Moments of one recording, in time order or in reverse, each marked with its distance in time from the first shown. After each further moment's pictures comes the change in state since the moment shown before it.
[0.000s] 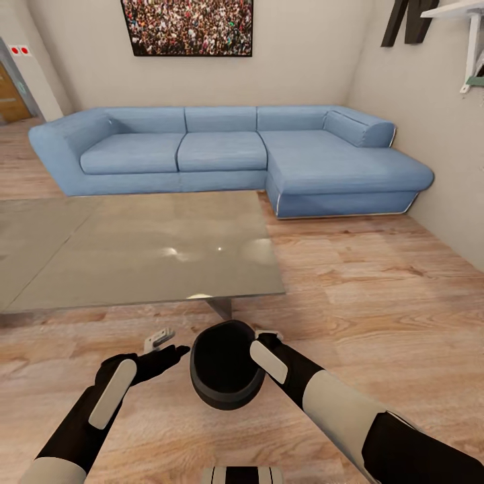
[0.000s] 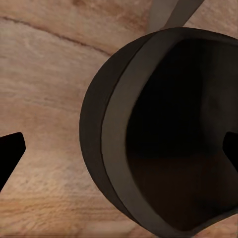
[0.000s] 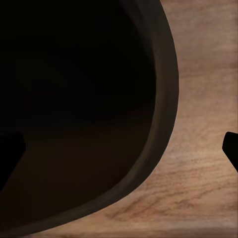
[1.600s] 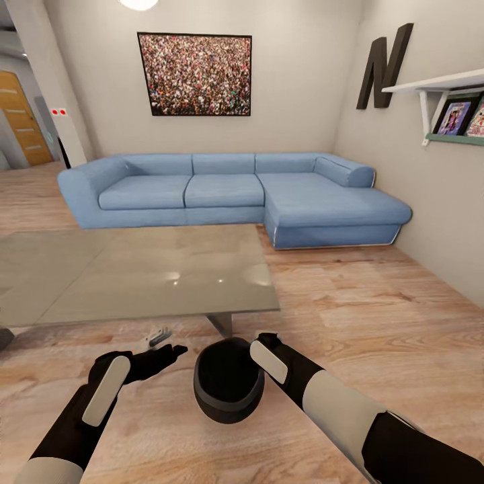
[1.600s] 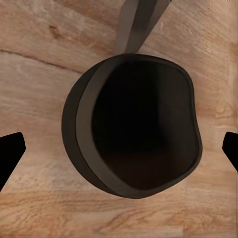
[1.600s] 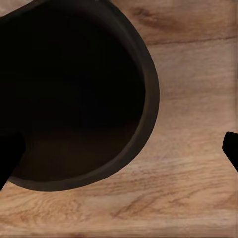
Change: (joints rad) left arm 0.000 0.001 0.051 -0.030 0.008 0.091 -0.003; right arm 0.000 0.000 -0.001 0.000 0.000 -0.001 0.000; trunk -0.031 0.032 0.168
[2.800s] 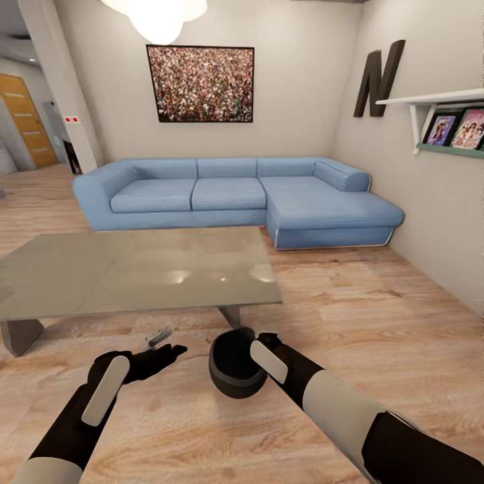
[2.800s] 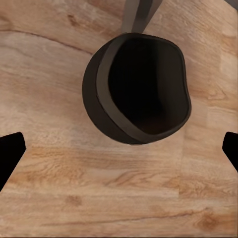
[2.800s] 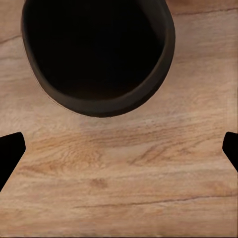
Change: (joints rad) left arm 0.000 0.003 0.001 0.000 0.000 0.002 -0.002; right arm 0.000 0.000 -0.002 0.000 0.000 0.001 0.000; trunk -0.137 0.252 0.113
